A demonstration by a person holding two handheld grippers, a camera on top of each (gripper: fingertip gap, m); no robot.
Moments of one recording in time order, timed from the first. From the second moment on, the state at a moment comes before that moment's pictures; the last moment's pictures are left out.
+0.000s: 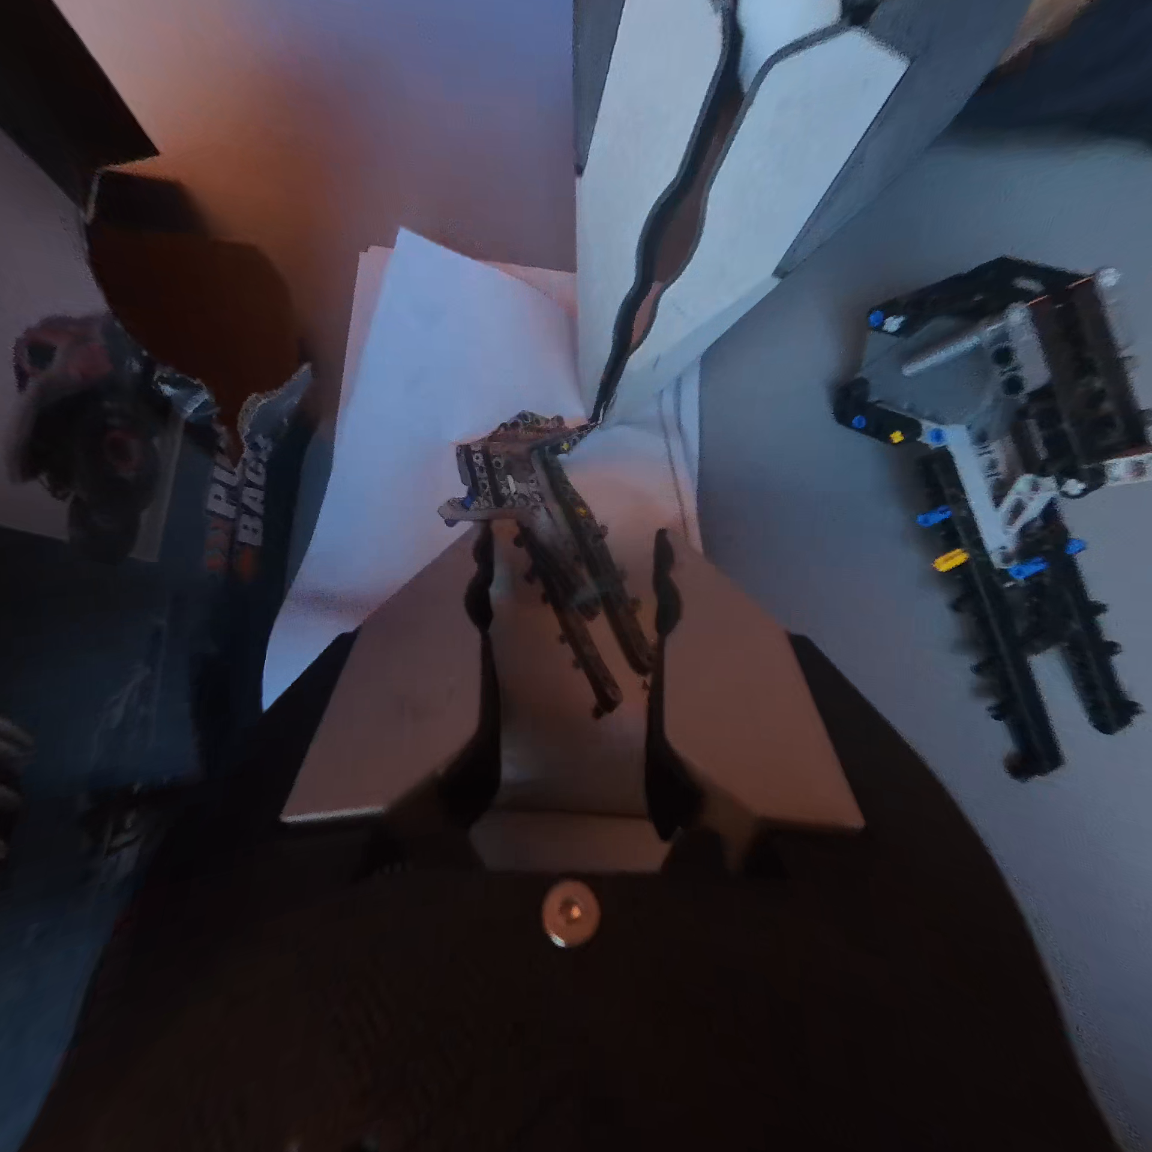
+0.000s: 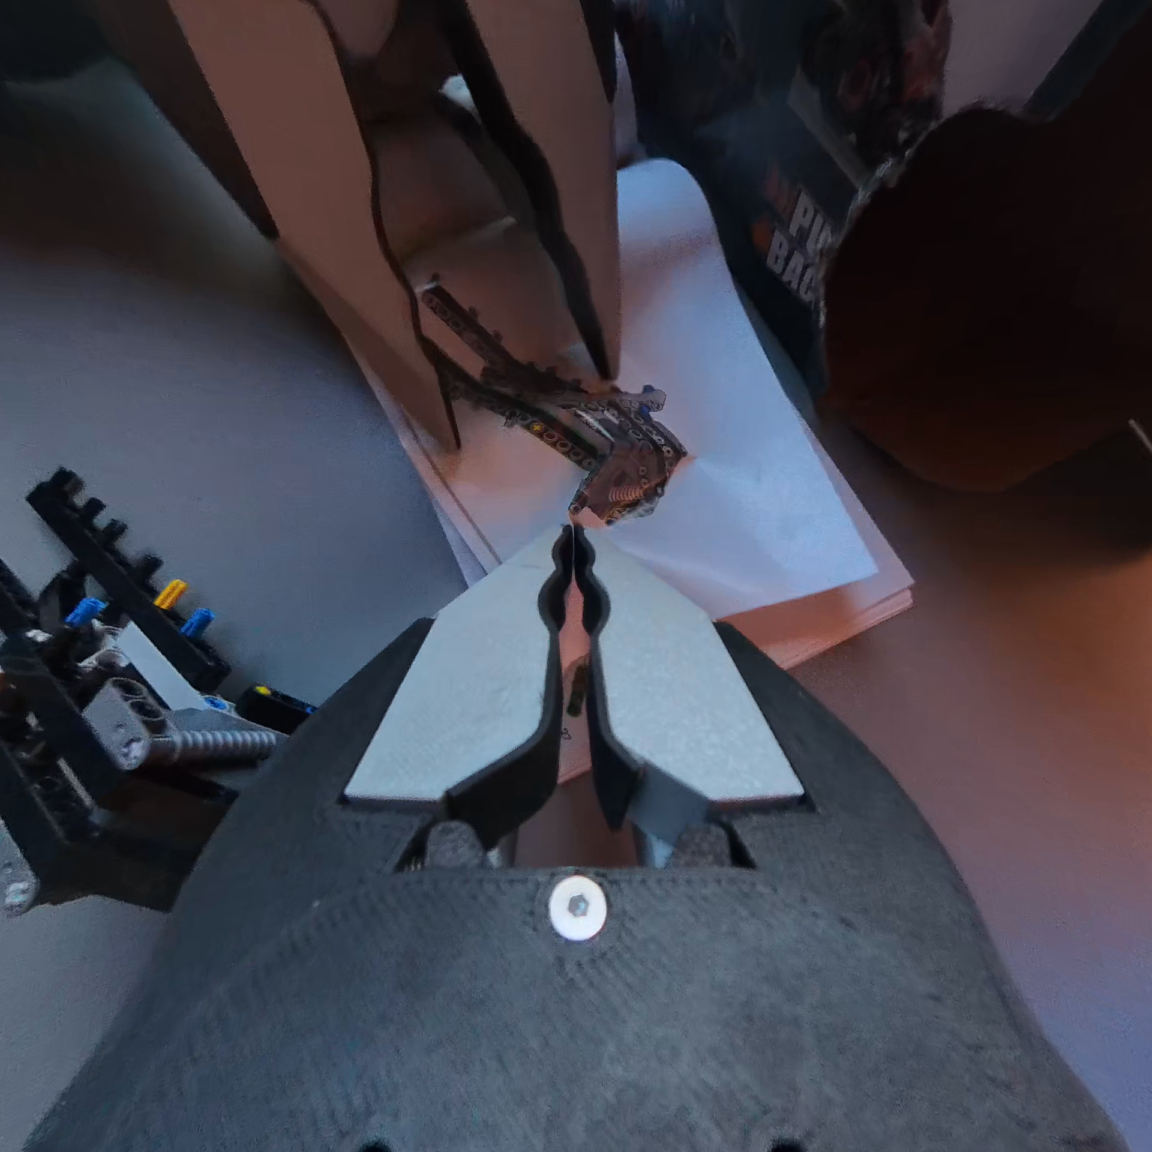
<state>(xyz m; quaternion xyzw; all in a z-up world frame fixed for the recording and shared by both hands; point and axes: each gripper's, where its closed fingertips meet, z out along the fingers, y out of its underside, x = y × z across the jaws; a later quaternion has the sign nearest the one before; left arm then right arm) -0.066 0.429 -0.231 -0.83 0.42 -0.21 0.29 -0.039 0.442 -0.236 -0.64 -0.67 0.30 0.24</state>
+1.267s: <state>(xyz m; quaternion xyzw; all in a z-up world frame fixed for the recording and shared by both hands) -0.066 0.432 -0.193 -0.80 0.43 -0.21 0.37 -0.030 0.460 -0.212 -0.67 -0.60 0.36 0.23</state>
